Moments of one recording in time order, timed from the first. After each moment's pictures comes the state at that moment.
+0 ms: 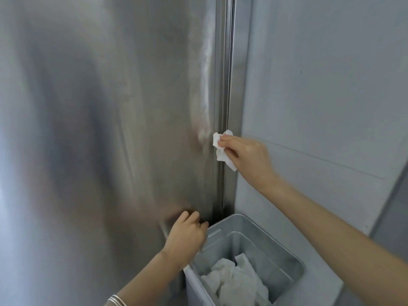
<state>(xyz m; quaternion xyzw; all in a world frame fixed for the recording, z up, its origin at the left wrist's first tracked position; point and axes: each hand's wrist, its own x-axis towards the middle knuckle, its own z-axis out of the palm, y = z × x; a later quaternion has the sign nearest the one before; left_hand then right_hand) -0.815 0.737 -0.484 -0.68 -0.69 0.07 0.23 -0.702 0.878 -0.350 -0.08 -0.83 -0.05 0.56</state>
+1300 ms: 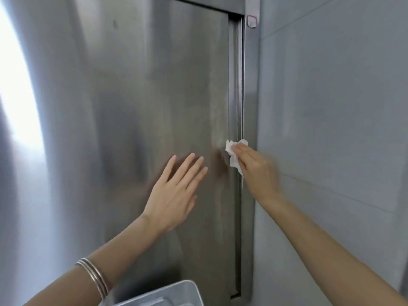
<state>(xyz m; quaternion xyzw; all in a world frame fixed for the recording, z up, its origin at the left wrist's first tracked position) -0.841 0.697 -0.339 -0.54 -0.68 0.01 0.49 -0.723 0.892 -0.324 -0.05 -0.76 -0.12 0.64</state>
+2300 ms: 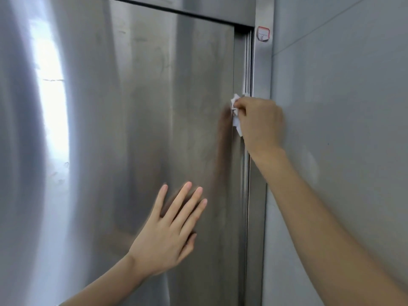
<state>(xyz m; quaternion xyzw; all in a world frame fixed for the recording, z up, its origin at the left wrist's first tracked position) -0.880 0.741 -0.365 -0.50 -0.63 0.03 0.59 -0.760 0.904 -0.173 -0.18 -0.74 -0.08 0.64</state>
